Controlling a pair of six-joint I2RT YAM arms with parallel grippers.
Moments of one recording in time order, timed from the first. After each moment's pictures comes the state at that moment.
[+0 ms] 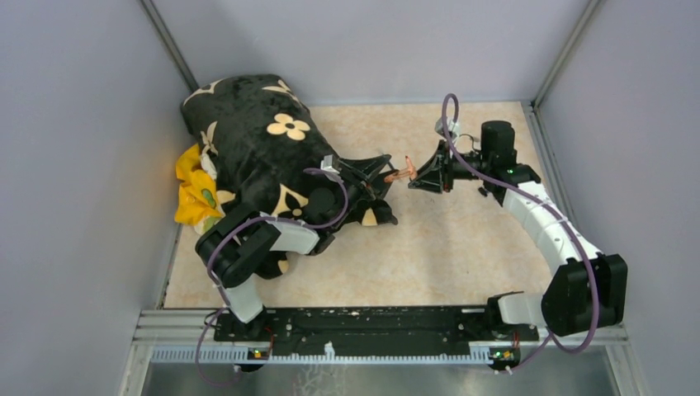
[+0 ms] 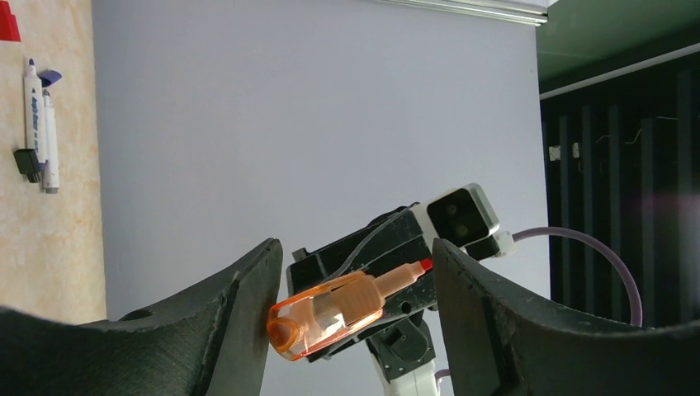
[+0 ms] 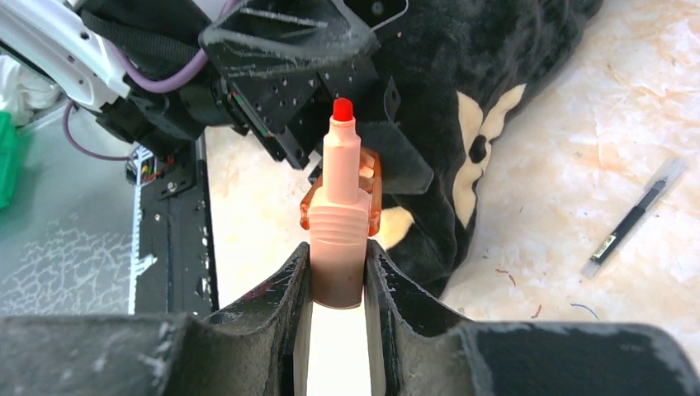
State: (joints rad) left arm -0.79 1.75 0.67 1.36 -0.09 -1.78; right arm 0.20 1.30 1.04 -0.24 -1.12 -0.14
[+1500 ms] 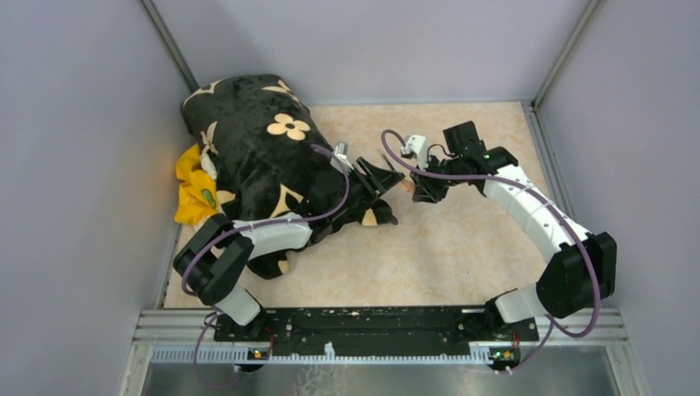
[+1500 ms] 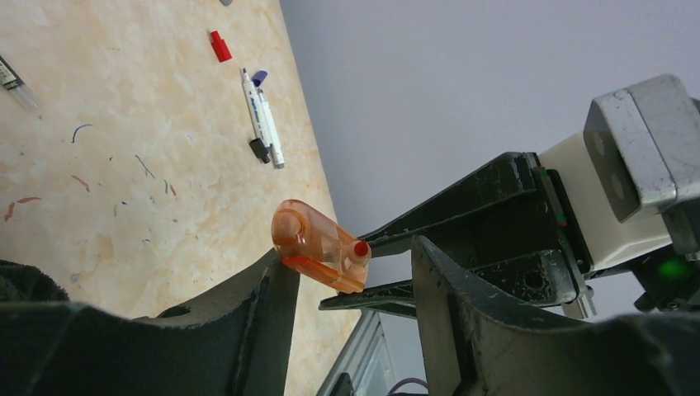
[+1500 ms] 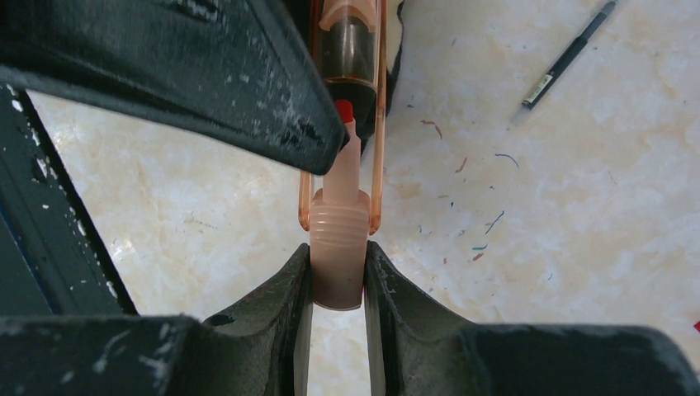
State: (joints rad) left arm -0.77 1.58 0.76 0.82 0.06 -1.19; right arm 0.40 1.42 1.24 -0.78 -0.54 -0.56
